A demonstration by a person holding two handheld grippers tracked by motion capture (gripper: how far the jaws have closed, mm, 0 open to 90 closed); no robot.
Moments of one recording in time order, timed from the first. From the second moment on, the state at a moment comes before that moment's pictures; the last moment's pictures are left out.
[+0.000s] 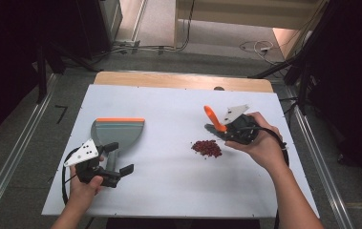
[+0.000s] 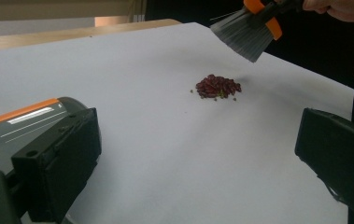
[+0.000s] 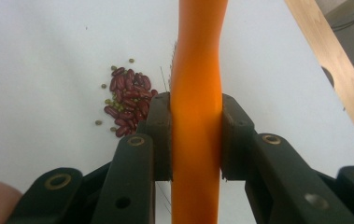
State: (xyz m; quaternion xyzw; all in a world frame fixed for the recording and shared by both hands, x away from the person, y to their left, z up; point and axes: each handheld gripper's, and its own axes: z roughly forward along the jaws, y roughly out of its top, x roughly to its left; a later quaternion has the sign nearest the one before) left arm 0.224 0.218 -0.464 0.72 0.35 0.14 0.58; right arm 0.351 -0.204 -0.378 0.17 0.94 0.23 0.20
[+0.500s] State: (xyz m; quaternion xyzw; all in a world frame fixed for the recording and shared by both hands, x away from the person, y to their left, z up) left arm 0.224 0.220 -0.464 0.72 0.35 0.15 0.58; right arm 0.340 -0.285 -0.393 0.30 0.89 0.33 0.12
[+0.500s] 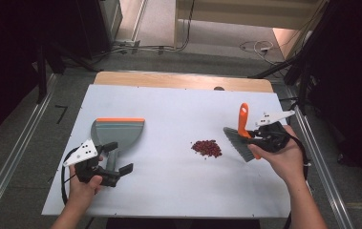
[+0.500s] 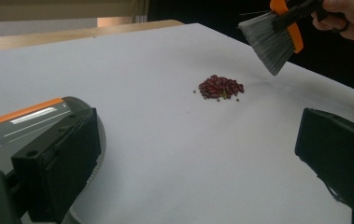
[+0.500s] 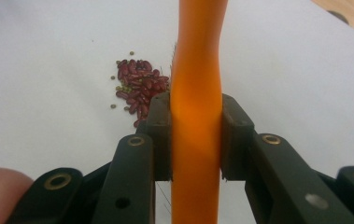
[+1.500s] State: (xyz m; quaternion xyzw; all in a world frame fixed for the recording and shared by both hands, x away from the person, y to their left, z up) left arm 0.222 0.221 -0.463 0.72 0.34 0.15 0.59; right arm 0.334 -0.363 -0.433 0.38 0.81 0.45 0.02
